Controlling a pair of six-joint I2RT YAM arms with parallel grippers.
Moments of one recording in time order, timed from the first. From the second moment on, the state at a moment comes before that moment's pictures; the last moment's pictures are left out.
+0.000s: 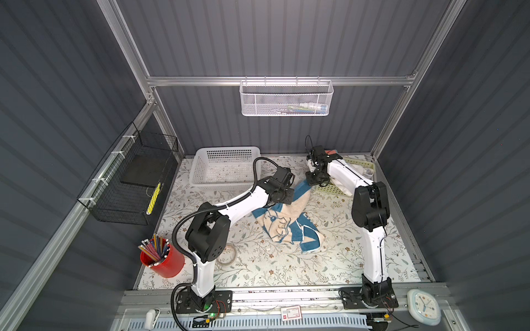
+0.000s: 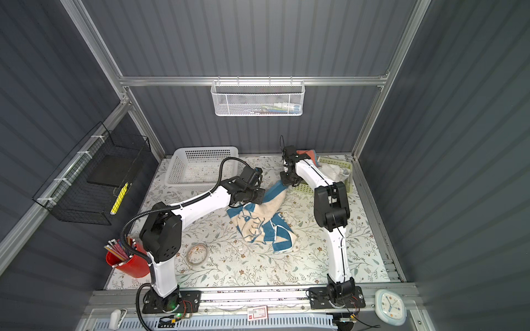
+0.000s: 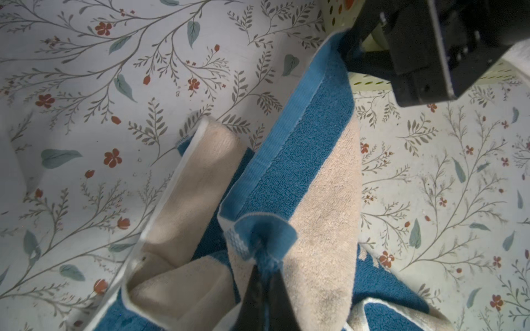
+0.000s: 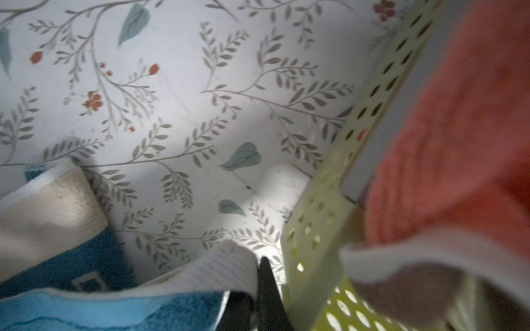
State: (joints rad) left arm -0.74 1.94 1.55 -0.51 0.00 -0.32; right arm 0.28 2.24 1.94 -0.90 0.05 0.03
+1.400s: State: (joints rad) left arm -0.68 1.37 2.30 -0.67 0.19 -0.20; right arm 1.21 1.38 2.50 -0.73 0.89 -0.76
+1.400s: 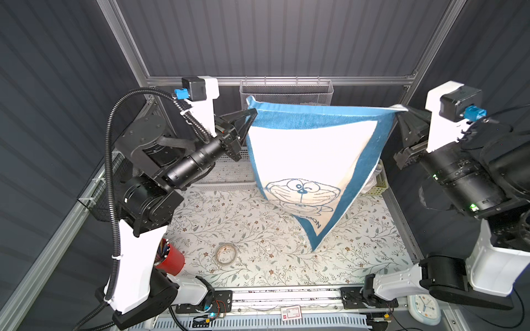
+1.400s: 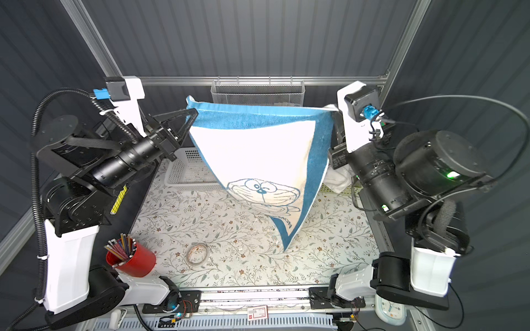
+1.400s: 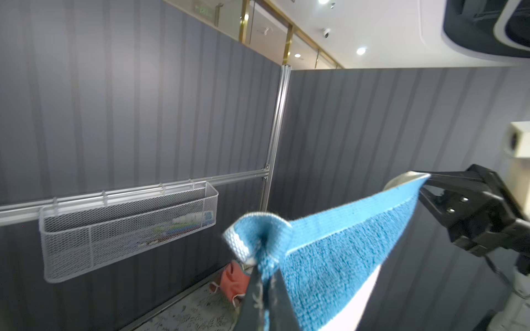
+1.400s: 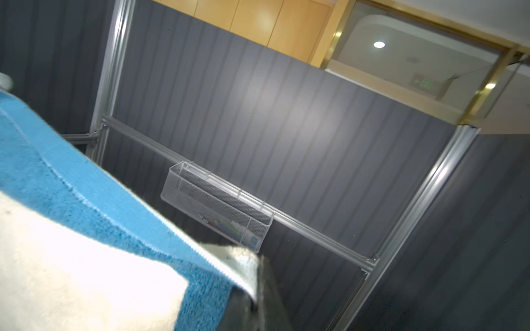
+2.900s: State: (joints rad) left arm -0.38 1.86 2.15 -0.50 0.24 -0.15; right arm 0.08 1.77 2.30 -0.91 -0.55 -0.02
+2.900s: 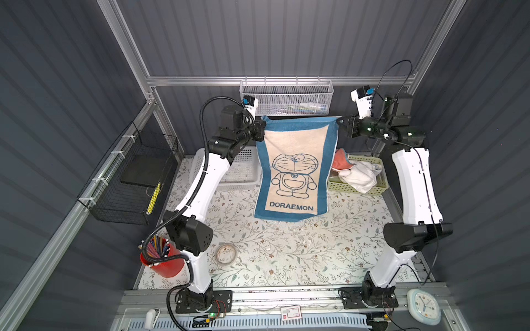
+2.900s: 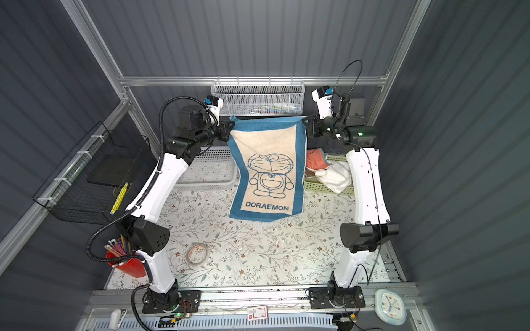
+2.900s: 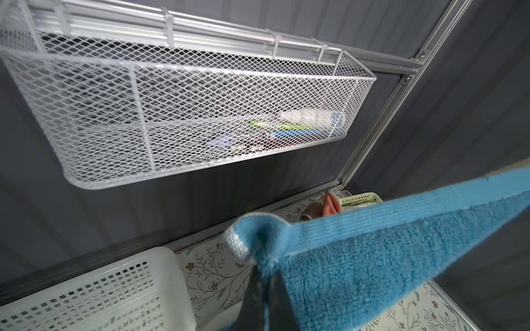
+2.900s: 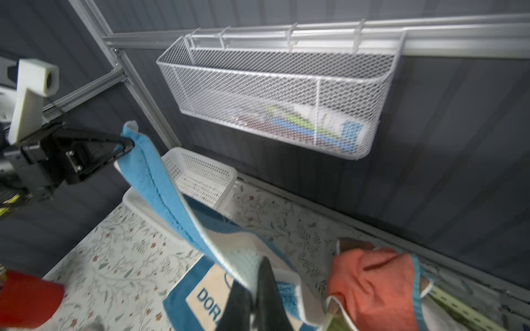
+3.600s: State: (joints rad) left arm -0.67 1.52 2.46 -0.58 0.24 -0.07; right arm 0.08 1.27 2.54 -0.88 -0.57 0.00
